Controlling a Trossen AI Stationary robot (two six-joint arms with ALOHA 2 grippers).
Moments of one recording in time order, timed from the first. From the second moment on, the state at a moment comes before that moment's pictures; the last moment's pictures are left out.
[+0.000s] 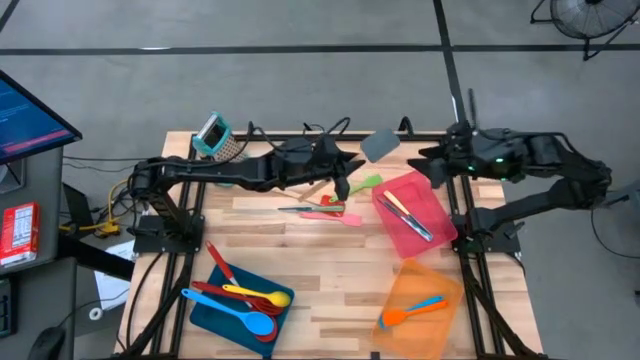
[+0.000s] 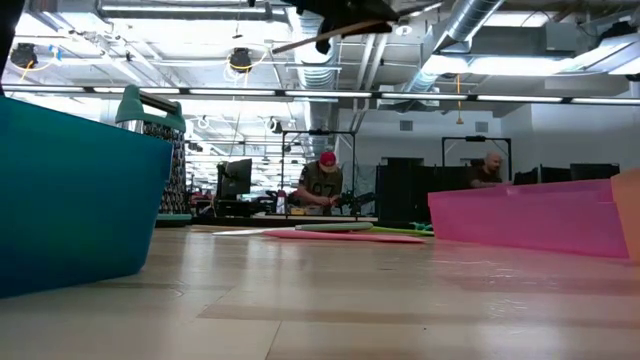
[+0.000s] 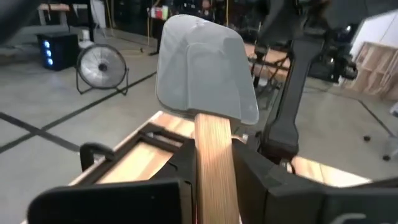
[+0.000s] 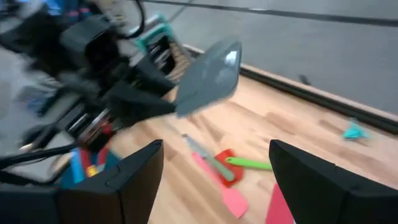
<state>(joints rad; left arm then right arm) 0.10 1.70 1.39 0.20 -0.22 -0.18 0.04 0.96 1.44 -1.03 0.45 0.76</state>
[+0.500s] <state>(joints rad) 0.08 1.70 1.37 0.23 -0.21 -0.18 -0.13 1.12 1.44 -0.88 0.25 0.65</state>
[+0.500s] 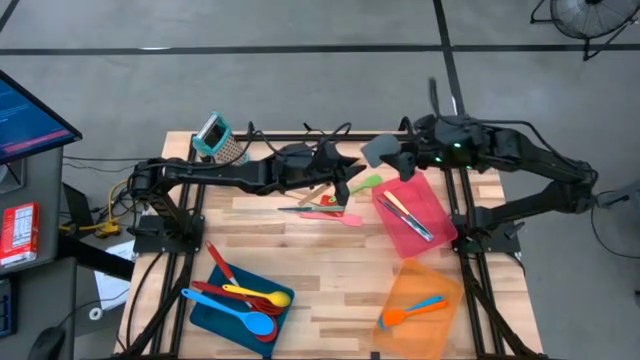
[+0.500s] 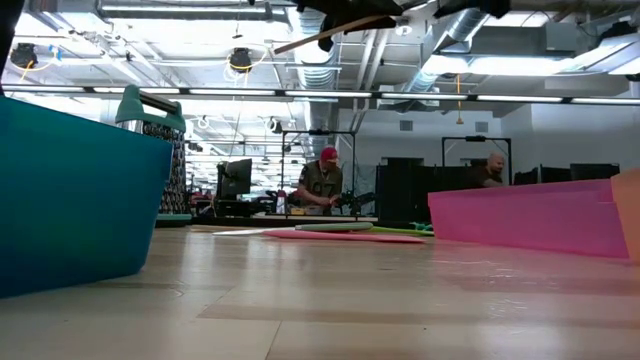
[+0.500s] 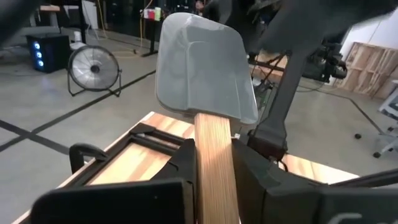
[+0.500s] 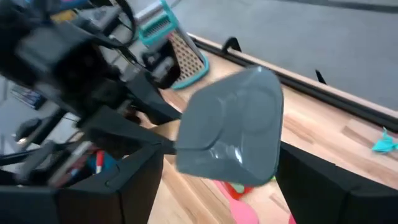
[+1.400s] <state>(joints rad) 0.09 1.70 1.37 0.24 -0.21 -0.18 -0.19 1.25 1.44 -0.68 0.07 0.54</state>
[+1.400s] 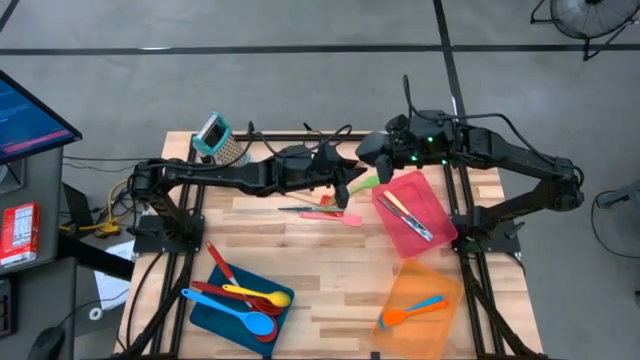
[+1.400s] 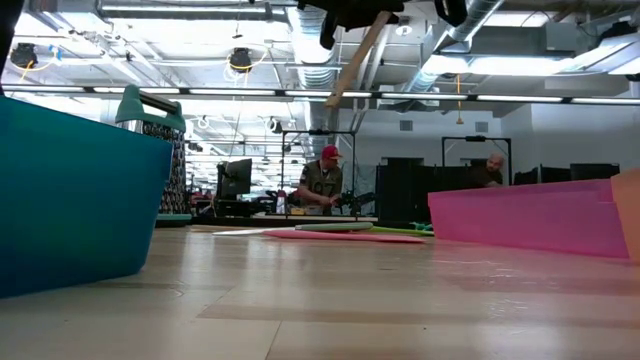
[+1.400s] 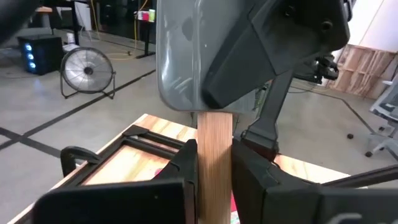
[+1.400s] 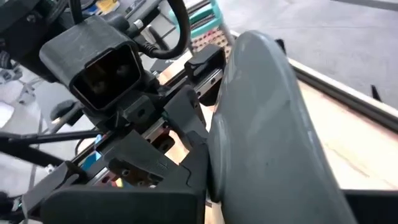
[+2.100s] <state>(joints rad) 0.07 1.67 1.37 0.13 0.00 -0.15 -0.25 1.02 1.44 -1.00 0.14 0.58</state>
